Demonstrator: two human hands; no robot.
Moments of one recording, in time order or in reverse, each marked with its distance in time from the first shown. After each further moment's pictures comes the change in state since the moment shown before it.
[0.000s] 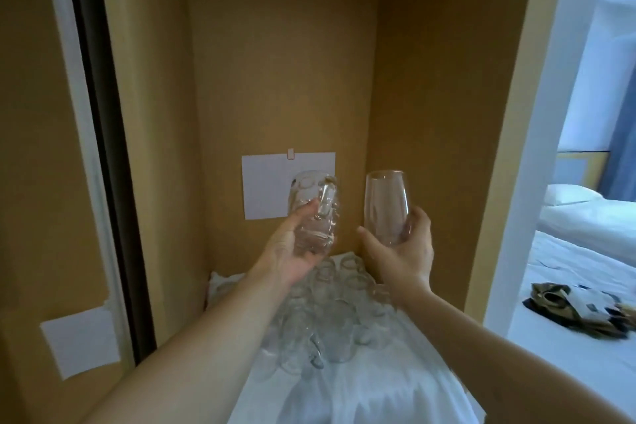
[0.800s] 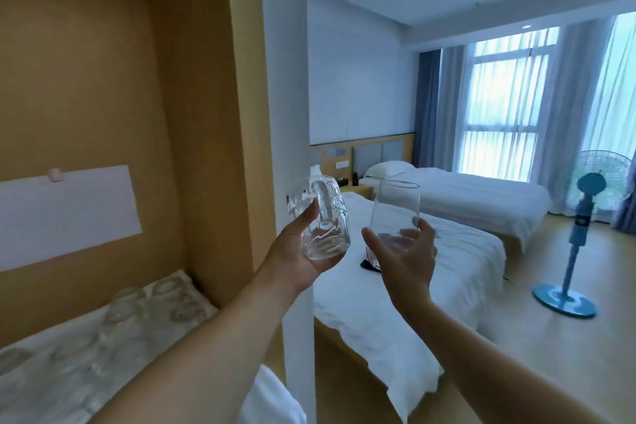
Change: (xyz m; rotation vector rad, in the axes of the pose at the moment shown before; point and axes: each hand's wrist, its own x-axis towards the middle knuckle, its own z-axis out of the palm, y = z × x) left_hand -0.022 -0.266 0.247 0.141 -0.443 -0.345; right_hand 0.041 0.081 -0.340 -0.094 0.507 0.056
